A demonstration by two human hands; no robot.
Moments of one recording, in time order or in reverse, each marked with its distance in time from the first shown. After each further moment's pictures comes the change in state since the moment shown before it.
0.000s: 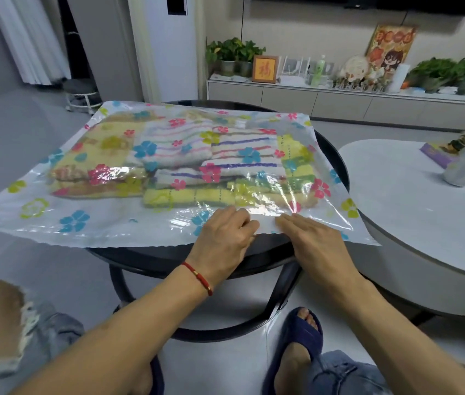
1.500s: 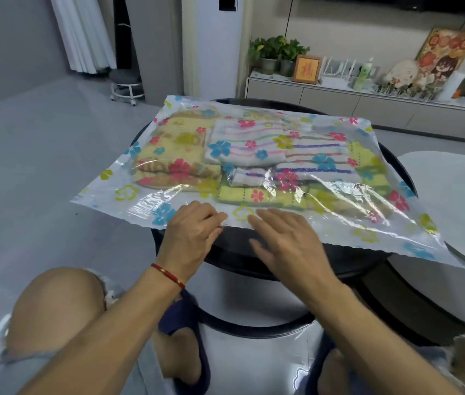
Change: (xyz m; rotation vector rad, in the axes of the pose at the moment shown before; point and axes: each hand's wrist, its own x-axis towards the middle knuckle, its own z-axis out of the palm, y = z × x) left_hand -0.106 -0.141 -0.066 -0.015 0.153 -0.183; right_hand 0.059 -0.161 0.022 0.104 0.268 -0.226
